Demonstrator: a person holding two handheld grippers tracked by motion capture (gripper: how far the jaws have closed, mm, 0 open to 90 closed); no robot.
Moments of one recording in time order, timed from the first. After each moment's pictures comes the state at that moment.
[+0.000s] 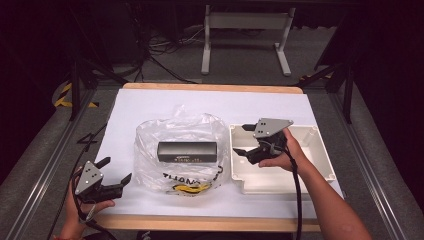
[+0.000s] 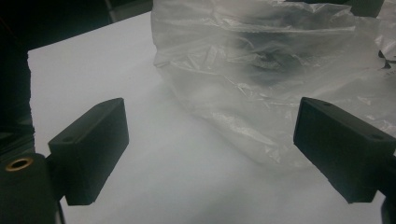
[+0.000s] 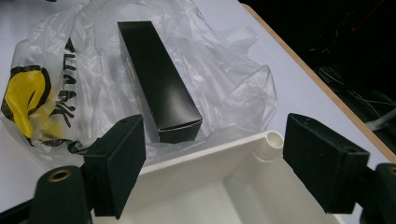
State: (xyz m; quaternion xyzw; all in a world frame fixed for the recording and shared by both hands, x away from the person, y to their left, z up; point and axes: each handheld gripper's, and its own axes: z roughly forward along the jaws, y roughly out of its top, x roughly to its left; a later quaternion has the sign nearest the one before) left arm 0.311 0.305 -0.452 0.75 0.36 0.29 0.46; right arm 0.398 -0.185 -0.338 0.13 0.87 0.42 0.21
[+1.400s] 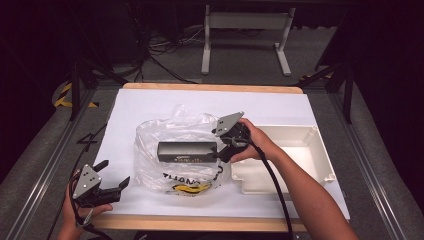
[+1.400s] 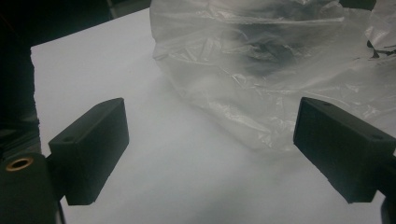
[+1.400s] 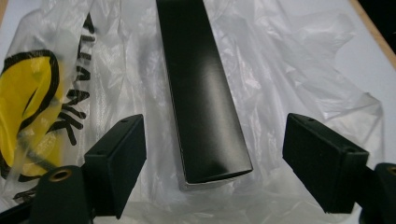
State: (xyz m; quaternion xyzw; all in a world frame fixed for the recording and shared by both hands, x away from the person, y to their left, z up) left arm 0.300 0.309 -0.451 0.76 0.36 0.30 0.45; right arm 0.435 -0.104 -0.358 0.05 0.93 0.34 0.13
